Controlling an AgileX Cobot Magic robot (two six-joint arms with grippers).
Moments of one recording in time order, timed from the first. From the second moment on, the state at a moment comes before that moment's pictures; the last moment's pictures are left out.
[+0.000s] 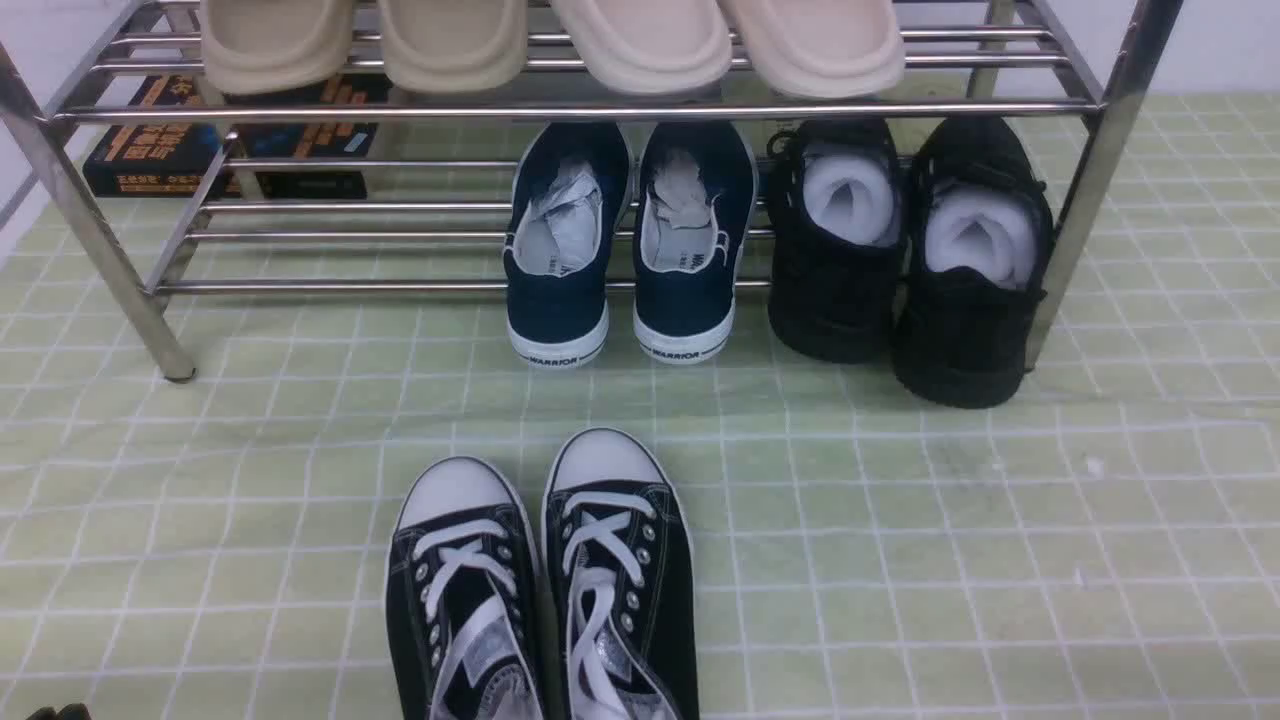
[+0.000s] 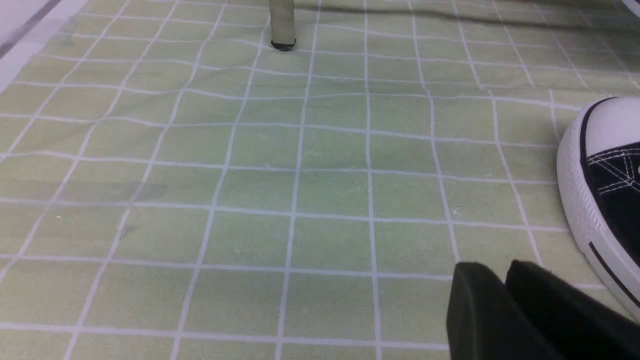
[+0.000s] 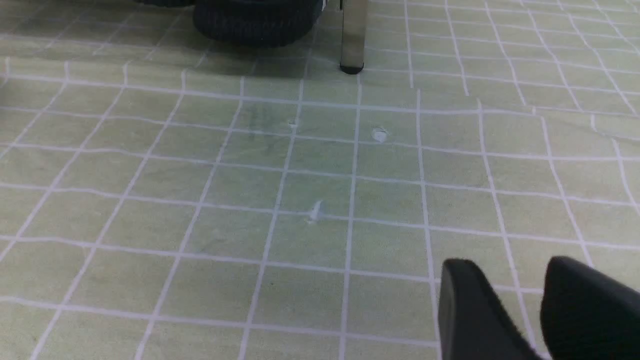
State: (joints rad) right arm 0.04 -0.01 0.01 0.09 0.39 -0.09; left arm -0.03 -0.01 0.01 0.07 0.39 -0.11
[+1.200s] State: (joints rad) right arm 0.04 -0.01 0.01 -0.06 0.37 -0.10; left arm -0.03 -0.01 0.01 0.07 0.39 -0.11
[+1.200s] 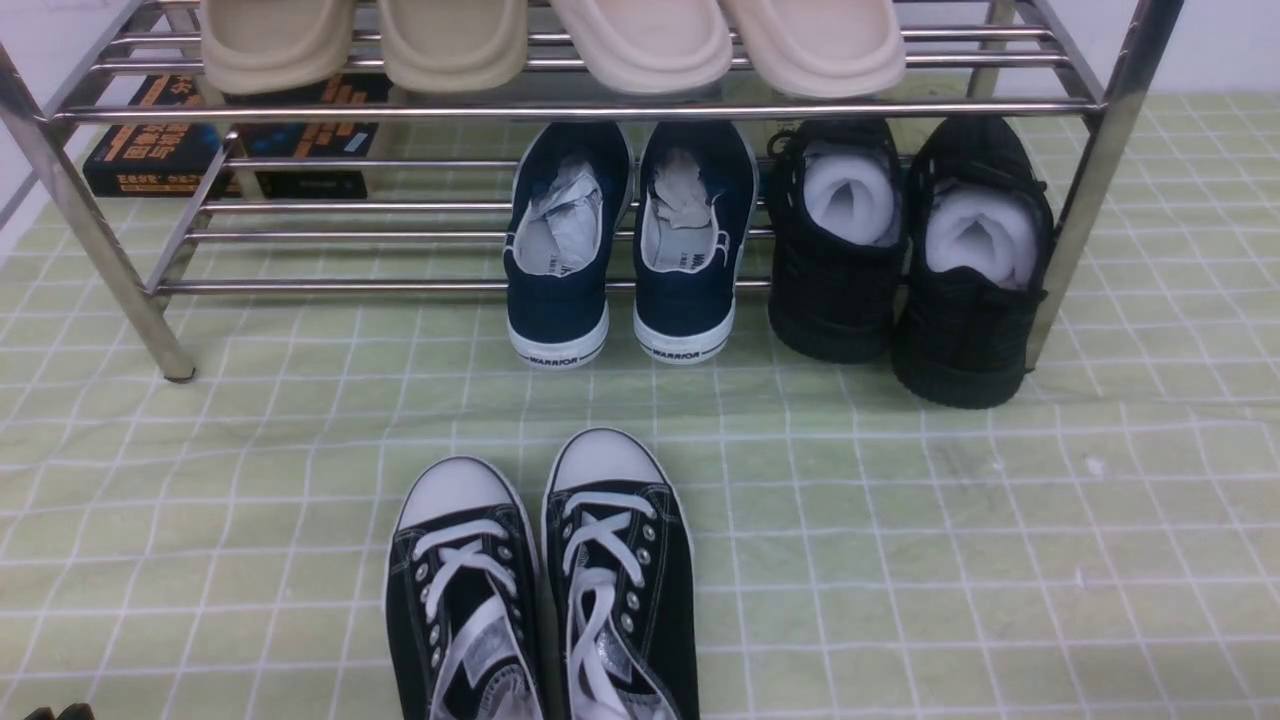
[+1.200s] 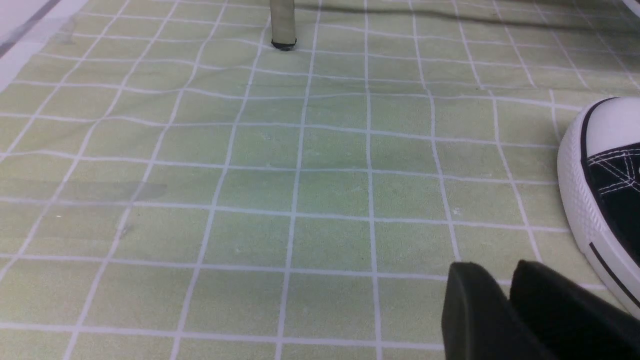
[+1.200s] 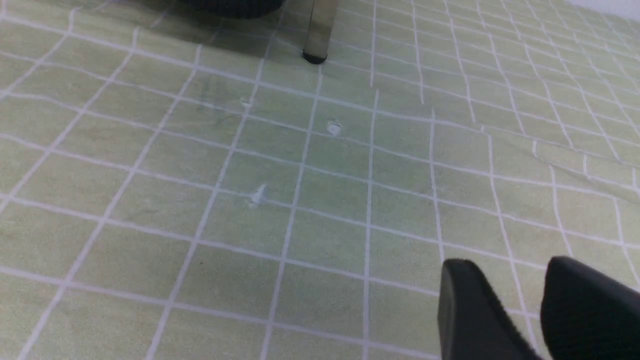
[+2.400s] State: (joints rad) right arm 0.04 0.54 -0.71 0.01 0.91 0.25; left arm -0.03 -0.01 0.01 0.07 0.39 -0.11
